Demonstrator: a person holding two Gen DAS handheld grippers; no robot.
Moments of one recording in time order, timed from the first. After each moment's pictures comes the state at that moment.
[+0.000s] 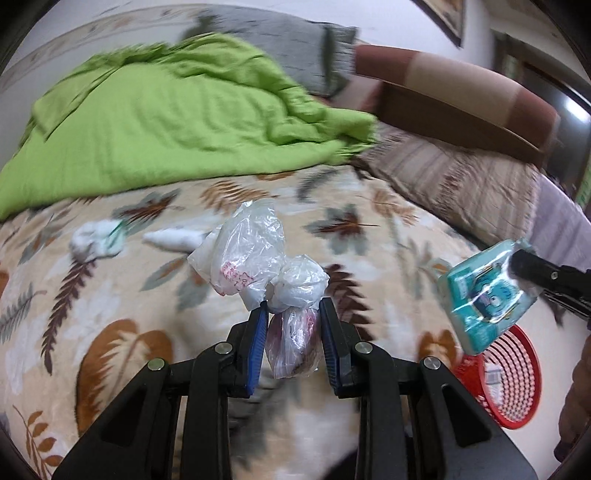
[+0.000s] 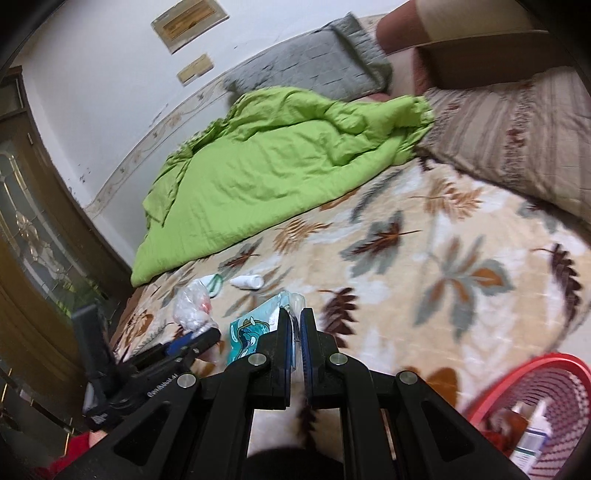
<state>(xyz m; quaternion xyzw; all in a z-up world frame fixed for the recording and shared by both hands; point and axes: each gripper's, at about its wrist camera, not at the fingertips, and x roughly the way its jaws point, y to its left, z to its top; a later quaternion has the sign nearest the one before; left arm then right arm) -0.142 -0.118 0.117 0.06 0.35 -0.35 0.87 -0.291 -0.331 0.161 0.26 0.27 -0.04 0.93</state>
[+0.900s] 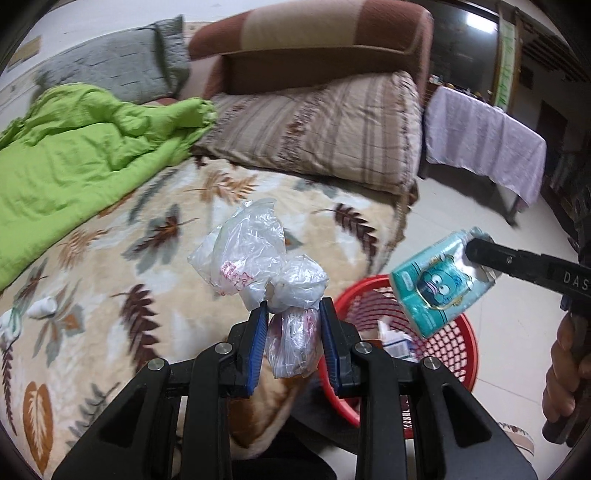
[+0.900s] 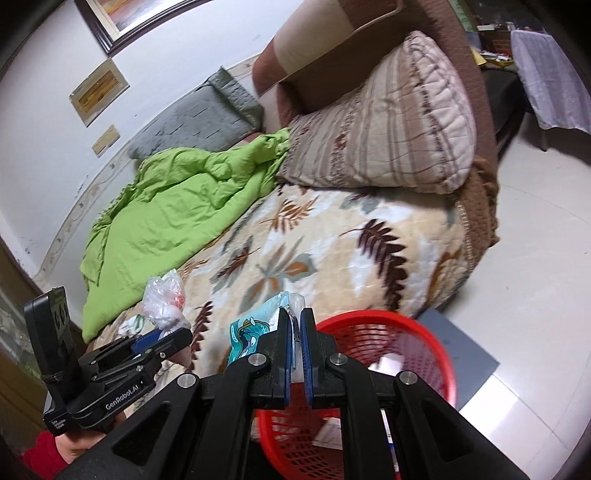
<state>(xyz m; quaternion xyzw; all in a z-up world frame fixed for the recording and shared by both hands) -0.284 -0.295 0.120 0.19 0.33 -0.50 0.78 -0.461 -0.441 0.141 0.32 0.24 -0.20 0.90</state>
